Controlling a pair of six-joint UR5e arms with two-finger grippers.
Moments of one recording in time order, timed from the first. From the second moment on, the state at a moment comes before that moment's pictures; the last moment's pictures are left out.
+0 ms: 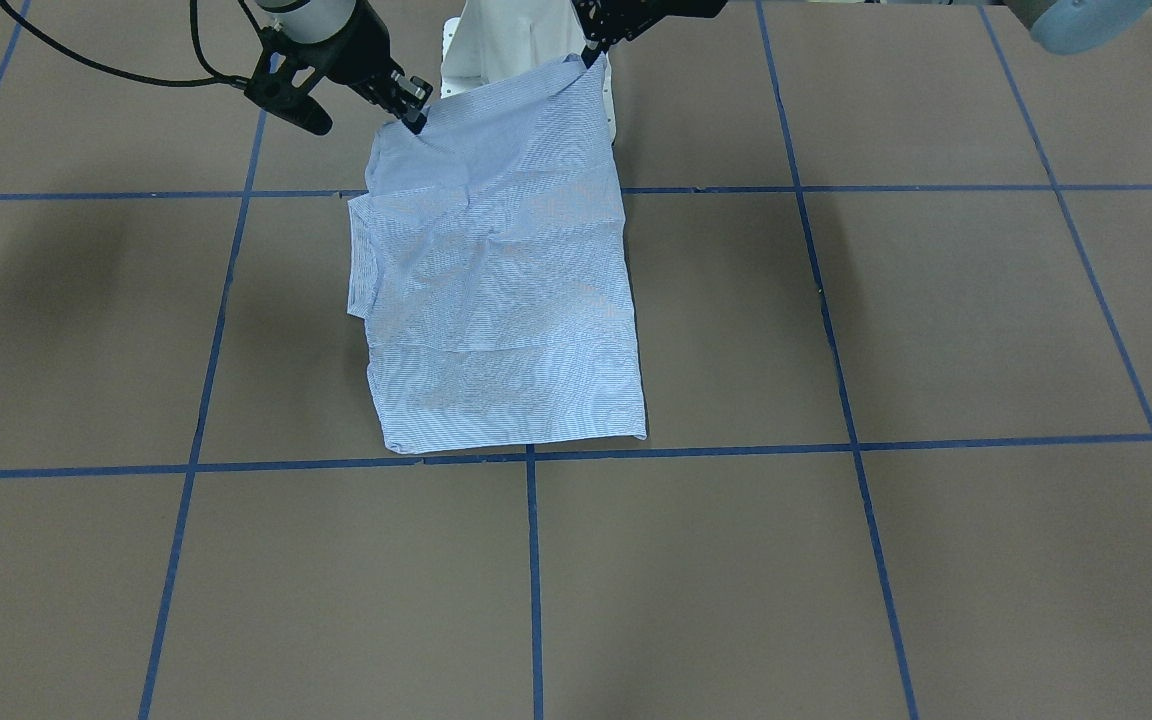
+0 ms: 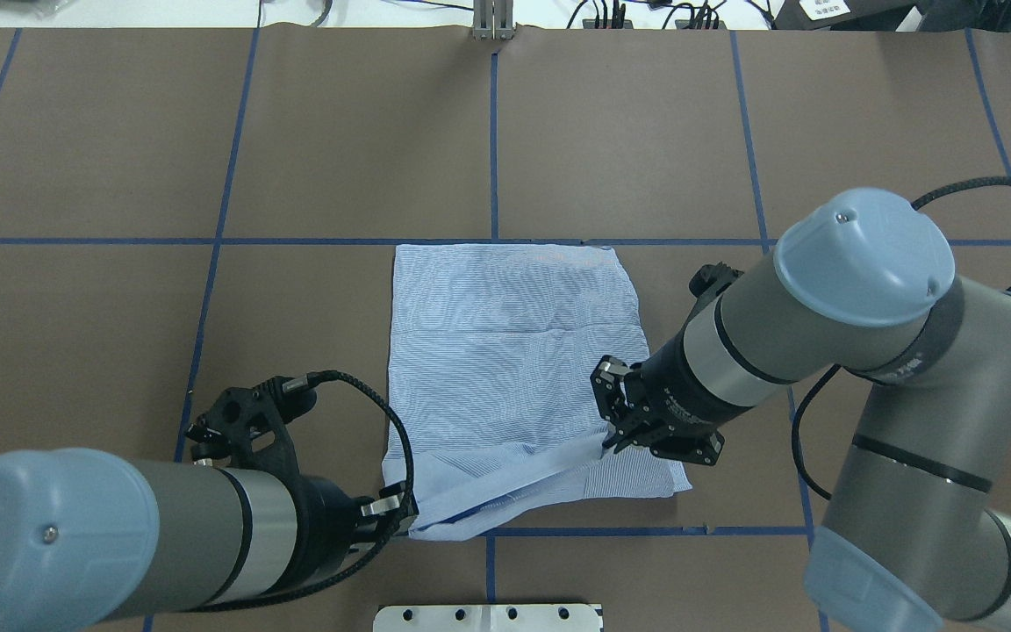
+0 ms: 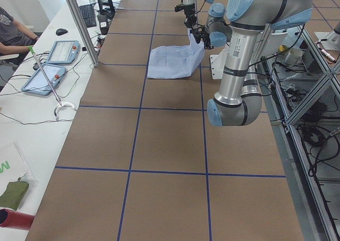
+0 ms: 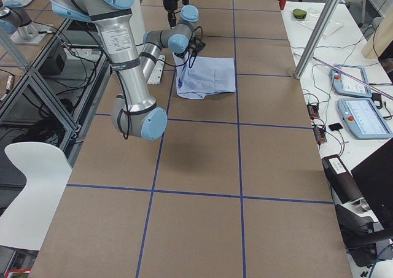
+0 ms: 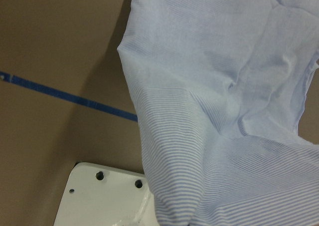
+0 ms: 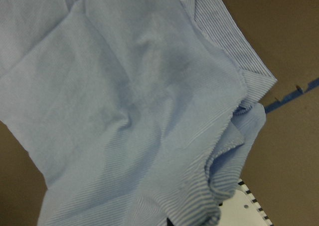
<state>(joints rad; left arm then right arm) -0.23 -2.00 -2.34 -1.53 -1.69 -1.83 0.55 -1.15 2.14 -1.61 2.17 1.88</state>
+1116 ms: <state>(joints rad) -0.47 -2.06 -1.94 -1.85 -1.69 -1.69 0.69 -0.89 1.70 -1.58 2.11 1.63</state>
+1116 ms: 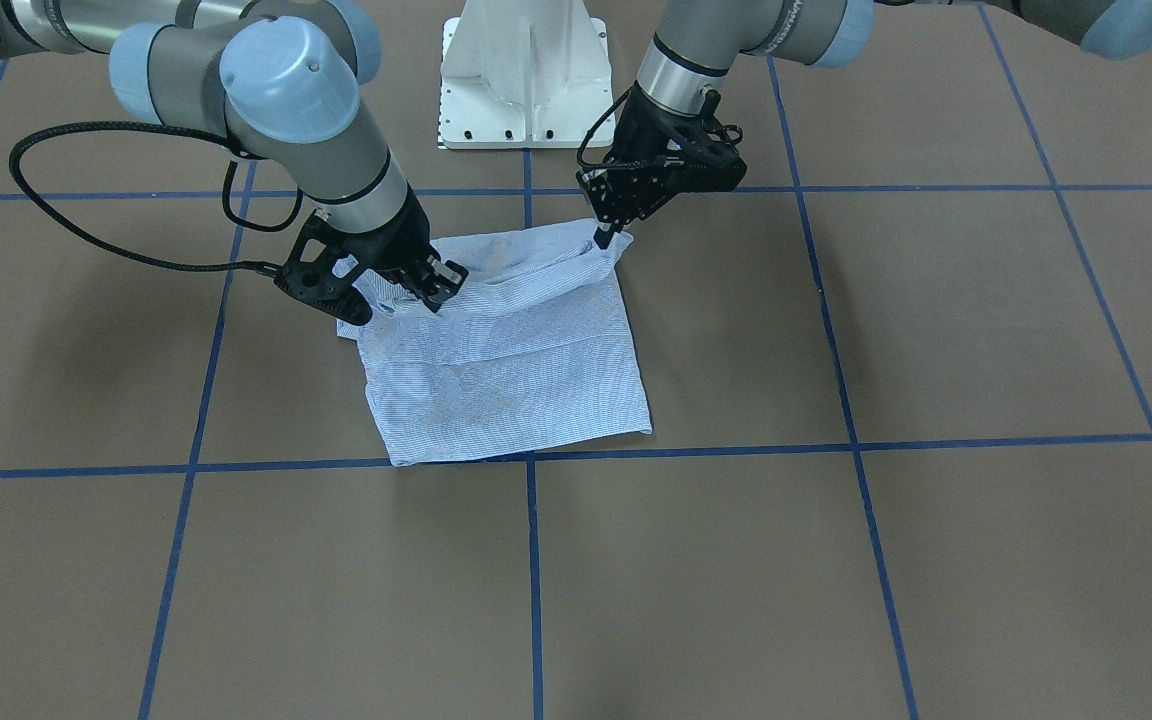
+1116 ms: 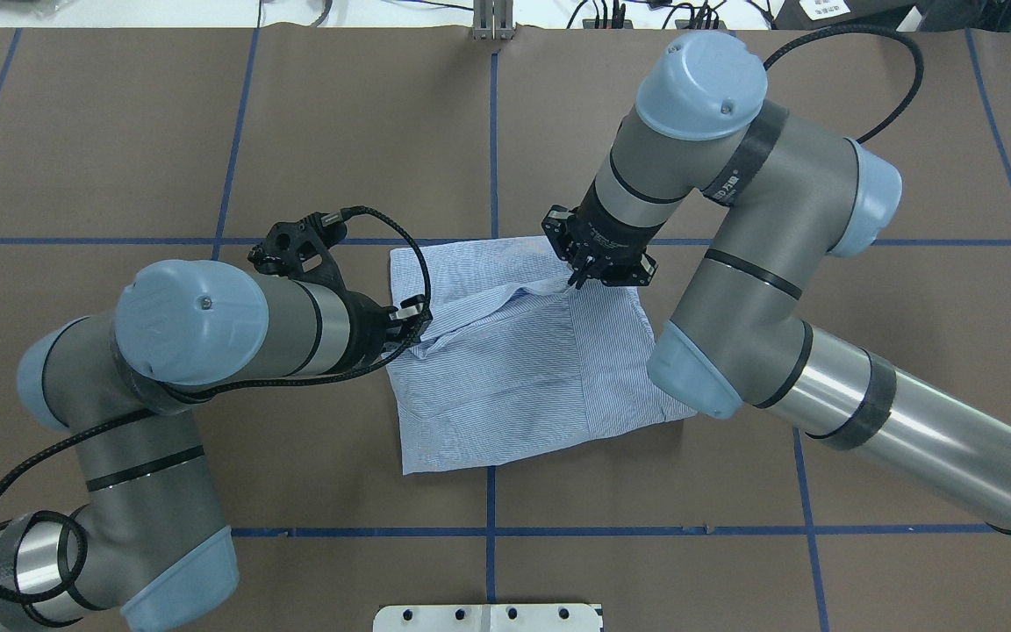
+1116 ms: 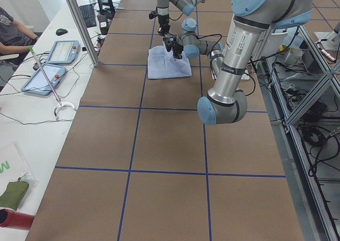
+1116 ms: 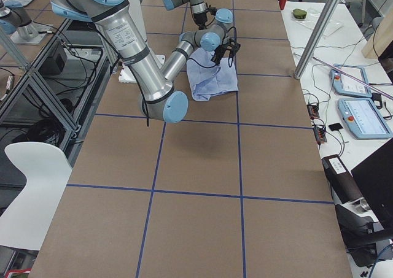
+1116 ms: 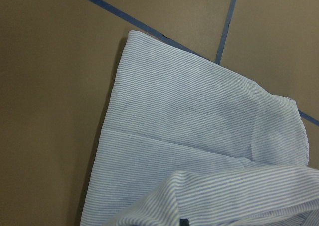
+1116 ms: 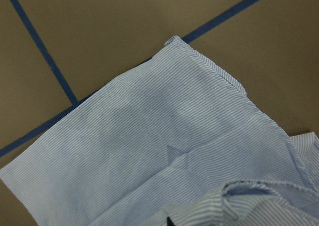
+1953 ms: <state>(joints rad) -0.56 -2.15 -1.72 -2.00 -1.70 -1.67 0.70 -0.84 1.51 -1.45 2.08 1.62</state>
